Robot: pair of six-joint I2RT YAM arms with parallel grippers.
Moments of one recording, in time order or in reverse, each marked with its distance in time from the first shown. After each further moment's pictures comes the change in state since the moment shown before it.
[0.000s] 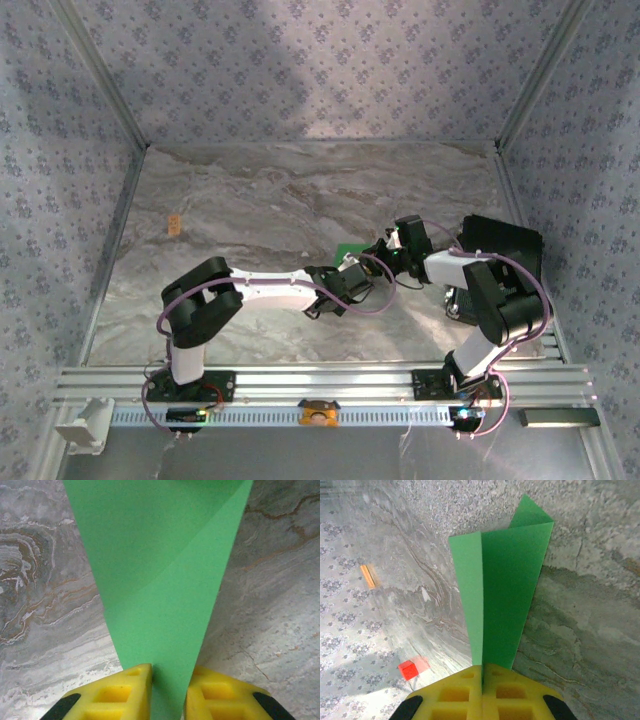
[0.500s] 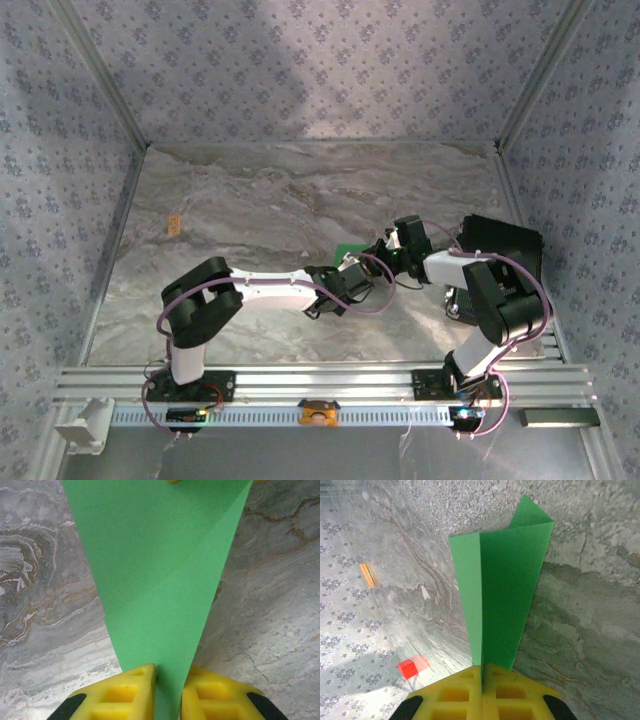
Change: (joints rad) left arm 0.000 0.000 0.000 0.003 -0.003 0.000; right arm 0.005 0.000 0.000 0.000 0.000 0.000
